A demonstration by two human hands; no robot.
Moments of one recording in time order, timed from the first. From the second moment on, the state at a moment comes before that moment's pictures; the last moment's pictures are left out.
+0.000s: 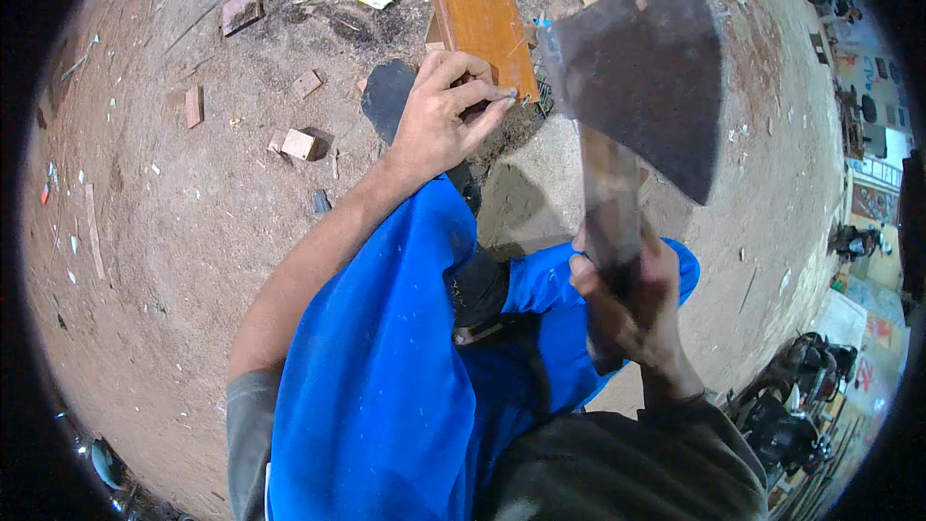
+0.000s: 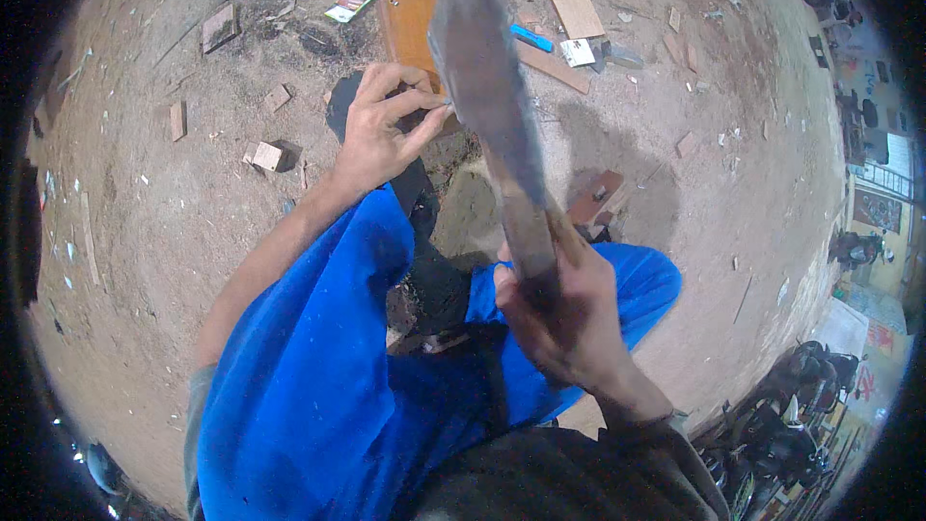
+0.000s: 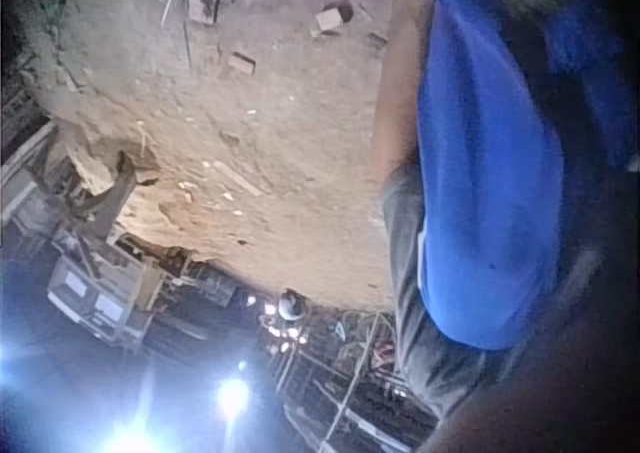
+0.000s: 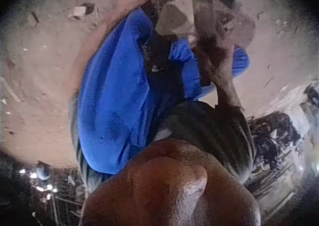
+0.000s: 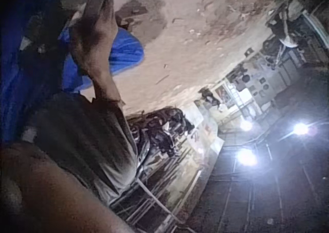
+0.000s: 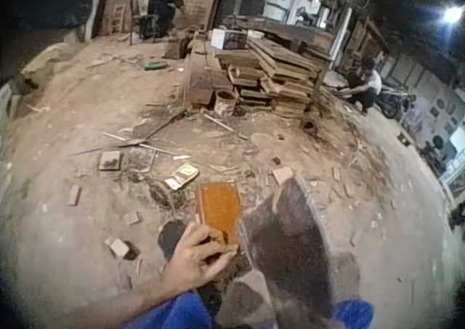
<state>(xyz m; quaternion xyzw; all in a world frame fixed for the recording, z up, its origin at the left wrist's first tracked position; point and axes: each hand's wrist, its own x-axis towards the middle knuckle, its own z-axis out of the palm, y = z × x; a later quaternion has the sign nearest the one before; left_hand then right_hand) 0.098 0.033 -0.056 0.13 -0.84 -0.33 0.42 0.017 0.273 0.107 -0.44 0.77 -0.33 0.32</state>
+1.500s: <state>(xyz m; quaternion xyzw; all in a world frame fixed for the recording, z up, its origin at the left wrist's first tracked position) 0.106 0.029 -0.078 0.25 -0.71 -0.63 0.16 0.020 0.273 0.093 -0.34 0.83 -0.31 0.34</state>
